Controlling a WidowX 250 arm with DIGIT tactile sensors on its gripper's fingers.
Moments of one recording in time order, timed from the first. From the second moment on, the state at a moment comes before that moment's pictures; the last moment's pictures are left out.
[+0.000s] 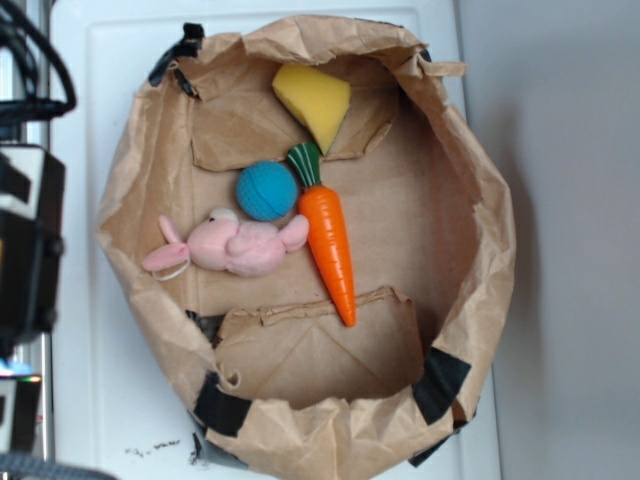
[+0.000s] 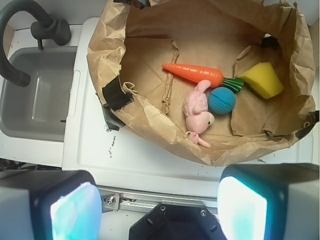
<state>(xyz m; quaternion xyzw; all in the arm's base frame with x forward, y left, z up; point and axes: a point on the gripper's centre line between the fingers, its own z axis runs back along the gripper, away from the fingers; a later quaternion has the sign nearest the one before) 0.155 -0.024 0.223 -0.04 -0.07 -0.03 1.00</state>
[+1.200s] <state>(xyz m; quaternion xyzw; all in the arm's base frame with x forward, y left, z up) 0.296 0.025 0.087 -0.04 -0.11 -0.12 0.99</state>
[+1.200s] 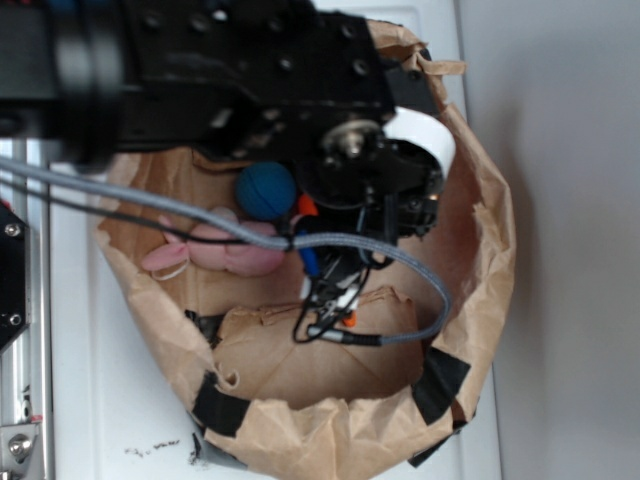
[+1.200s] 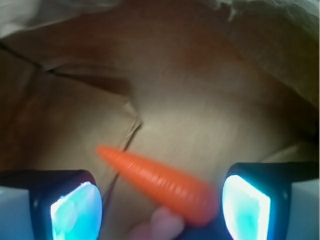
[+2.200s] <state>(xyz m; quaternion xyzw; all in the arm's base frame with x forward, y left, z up) 0.267 0.060 0.081 -0.04 -0.12 -0.18 0.98</state>
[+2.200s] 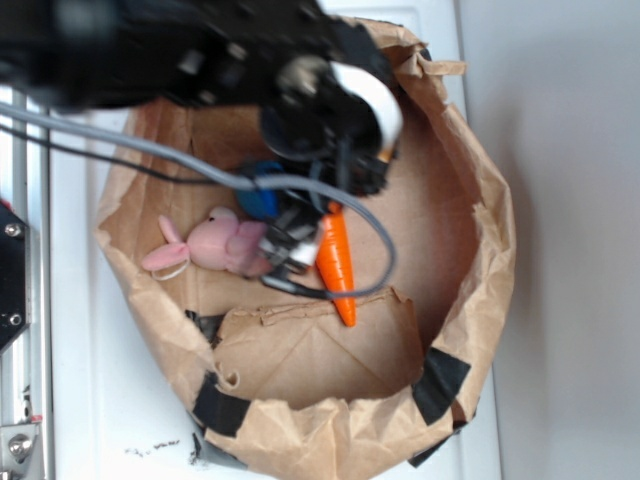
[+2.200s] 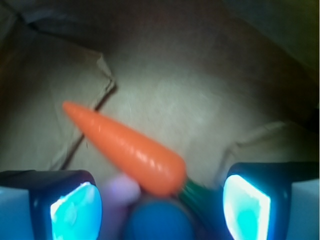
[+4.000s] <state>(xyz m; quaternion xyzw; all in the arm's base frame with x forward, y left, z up) 0.276 0.058 0.102 -0.03 -0.08 -0.20 0.98</state>
